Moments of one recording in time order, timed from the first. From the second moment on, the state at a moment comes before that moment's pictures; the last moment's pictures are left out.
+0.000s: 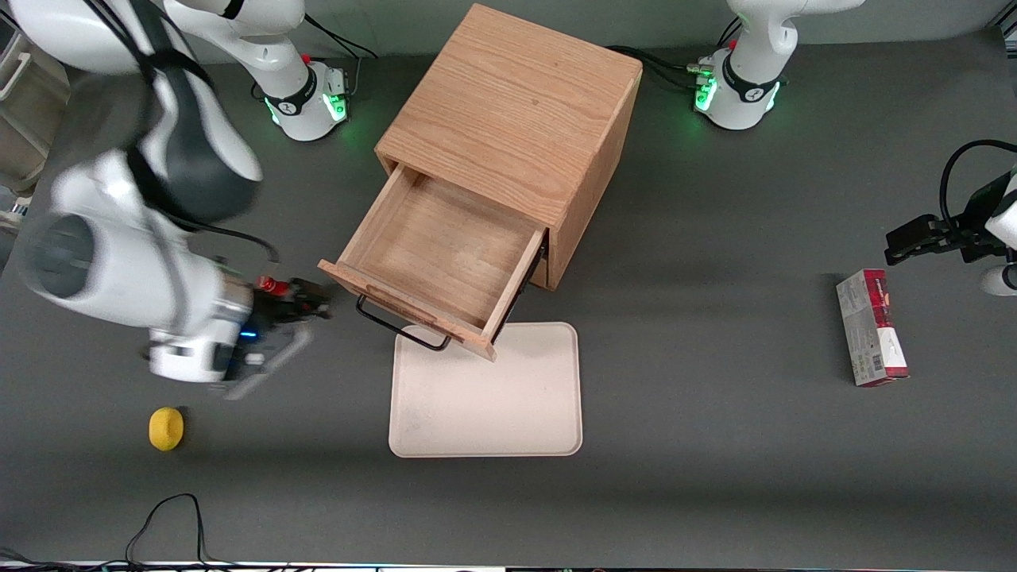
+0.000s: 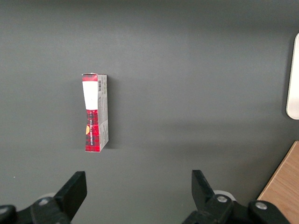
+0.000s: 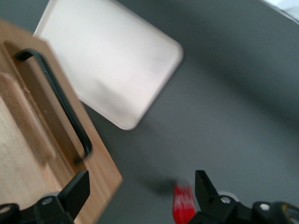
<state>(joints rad) -0.01 0.39 0.28 -1.30 0.02 1.67 -0.24</state>
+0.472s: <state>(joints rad) -0.02 0.17 0.10 -1.42 0.05 1.43 0.47</state>
